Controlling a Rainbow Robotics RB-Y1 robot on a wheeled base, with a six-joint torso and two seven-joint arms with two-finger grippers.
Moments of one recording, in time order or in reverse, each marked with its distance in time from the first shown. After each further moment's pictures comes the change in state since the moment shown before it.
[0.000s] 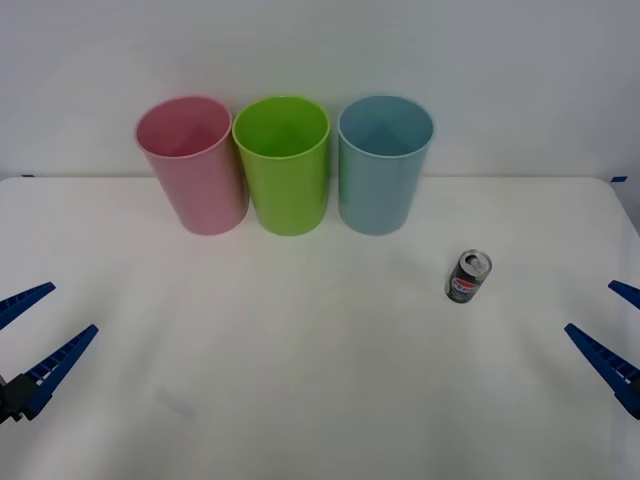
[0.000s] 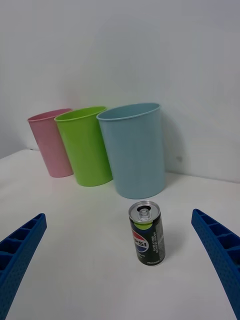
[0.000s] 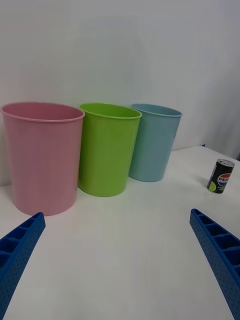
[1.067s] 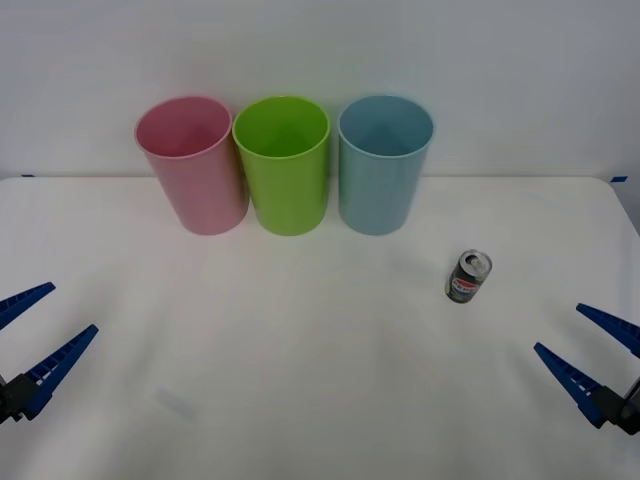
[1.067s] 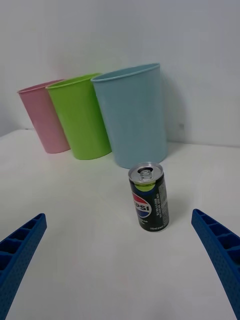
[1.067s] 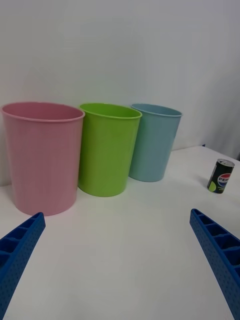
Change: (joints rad) right arm -0.023 -0.005 0.099 0.120 0.040 0.044 0.082; left arm 0.000 0.000 0.000 0.000 0.000 0.000 0.000
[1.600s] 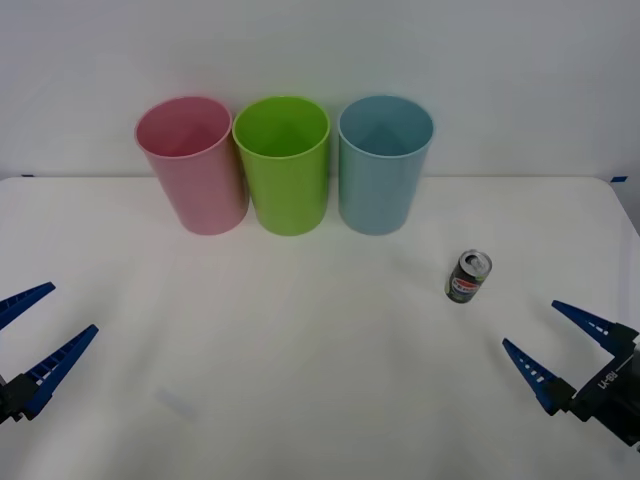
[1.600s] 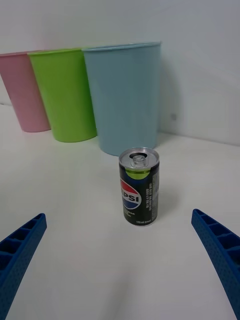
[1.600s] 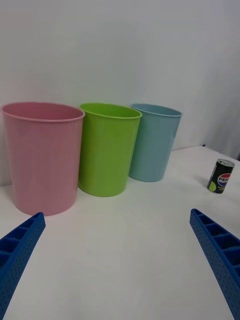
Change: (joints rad) right arm -0.013 0.001 0.138 0.004 0.000 0.198 0.189; left arm 0.000 0.000 0.000 0.000 0.000 0.000 0.000
